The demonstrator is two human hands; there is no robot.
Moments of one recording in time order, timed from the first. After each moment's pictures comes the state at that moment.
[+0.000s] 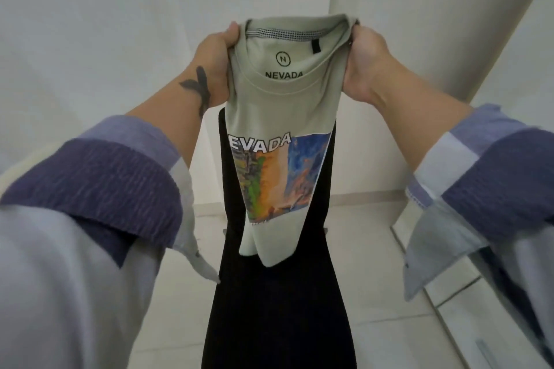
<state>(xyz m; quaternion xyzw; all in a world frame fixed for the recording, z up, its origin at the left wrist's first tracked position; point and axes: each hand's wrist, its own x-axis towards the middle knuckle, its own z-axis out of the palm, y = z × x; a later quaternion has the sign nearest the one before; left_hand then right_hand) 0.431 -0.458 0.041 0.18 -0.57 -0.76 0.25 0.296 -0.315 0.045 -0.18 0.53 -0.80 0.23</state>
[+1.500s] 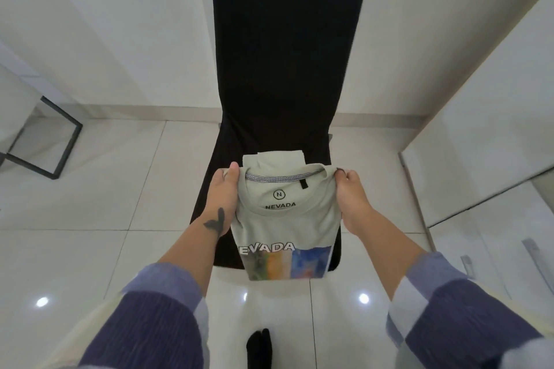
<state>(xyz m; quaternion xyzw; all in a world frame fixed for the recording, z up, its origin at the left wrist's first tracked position) 0.572 -0.317 -0.364 0.48 -0.56 -0.65 0.17 0.423 -0.165 -0.364 0.02 0.78 -0.55 0.30</state>
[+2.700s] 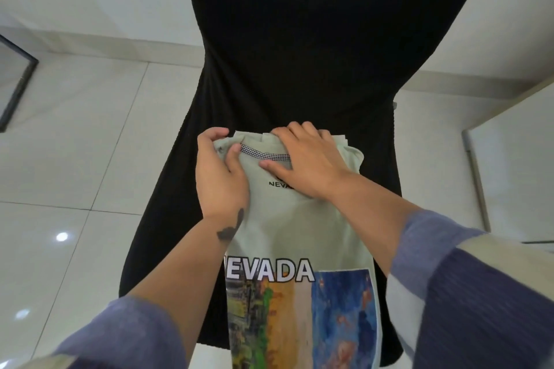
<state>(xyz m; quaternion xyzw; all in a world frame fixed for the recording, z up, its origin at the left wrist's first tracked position) 0.458 -0.403 -0.551 0.52 -0.66 -0.44 0.31 0.323 -0.341 -0.555 -0.57 0.81 -0.06 0.11</state>
